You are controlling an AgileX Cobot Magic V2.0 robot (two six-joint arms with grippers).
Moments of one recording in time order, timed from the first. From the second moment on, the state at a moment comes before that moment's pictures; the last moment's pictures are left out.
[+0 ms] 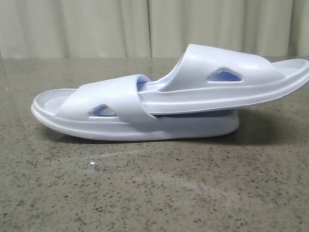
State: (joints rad) left arm -0.03 0.00 0.00 0.04 0.01 -0.07; right arm 0.23 0.23 -0.29 0.96 -0.14 -1.10
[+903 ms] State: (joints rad) left arm -0.03 0.00 0.00 0.04 0.01 -0.07; right arm 0.03 -0.01 0.01 -0.13 0.01 0.14
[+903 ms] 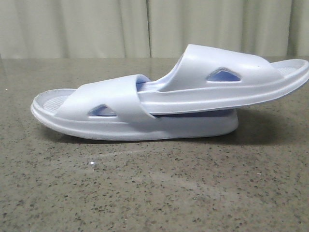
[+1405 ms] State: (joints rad) left arm -0.03 0.00 0.00 0.04 0.01 -0.07; right arm 0.02 -0.01 0.01 -0.13 0.03 0.15
